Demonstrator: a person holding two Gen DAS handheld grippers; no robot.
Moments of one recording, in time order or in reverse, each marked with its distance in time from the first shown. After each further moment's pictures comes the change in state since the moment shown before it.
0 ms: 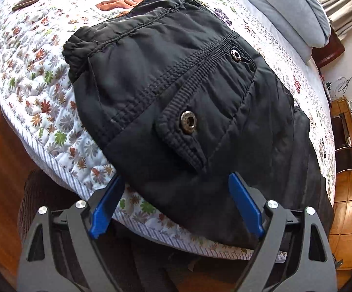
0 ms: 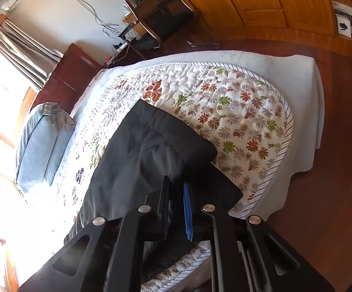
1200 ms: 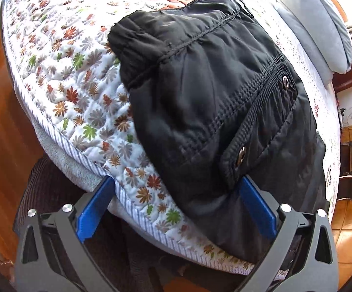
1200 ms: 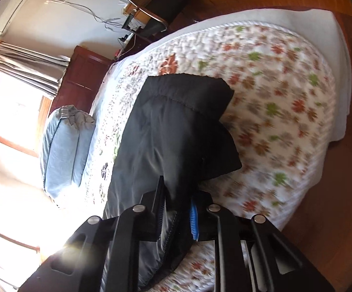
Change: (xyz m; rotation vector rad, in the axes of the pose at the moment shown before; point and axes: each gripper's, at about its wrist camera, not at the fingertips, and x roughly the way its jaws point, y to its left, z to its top) left arm 0.012 0.029 0.010 -0.167 0.005 0.054; right arm 0.052 0.023 -0.001 0.110 0.084 0.232
